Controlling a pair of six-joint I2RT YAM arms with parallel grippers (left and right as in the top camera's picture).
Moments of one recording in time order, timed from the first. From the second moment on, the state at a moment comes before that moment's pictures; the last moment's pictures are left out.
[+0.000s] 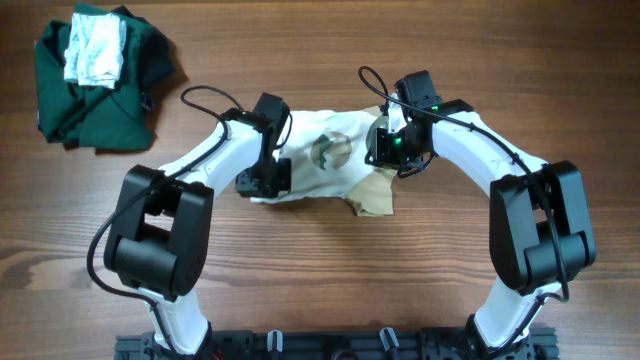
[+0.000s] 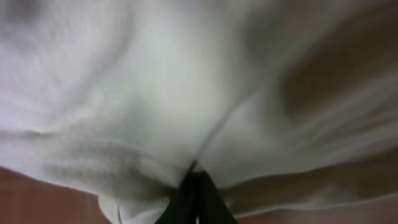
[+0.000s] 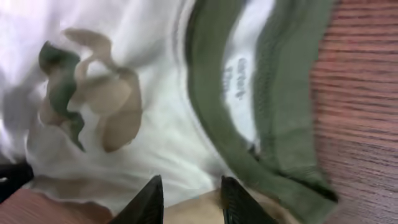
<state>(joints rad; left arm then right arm) -0.36 1.95 1.22 -0.92 0.09 -0.34 0.28 1.93 1.23 -0.64 -0.35 0.32</state>
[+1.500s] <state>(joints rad) -0.37 1.82 1.29 -0.78 0.06 -0.34 0.18 1.90 1.35 -0.83 -0.17 0.40</state>
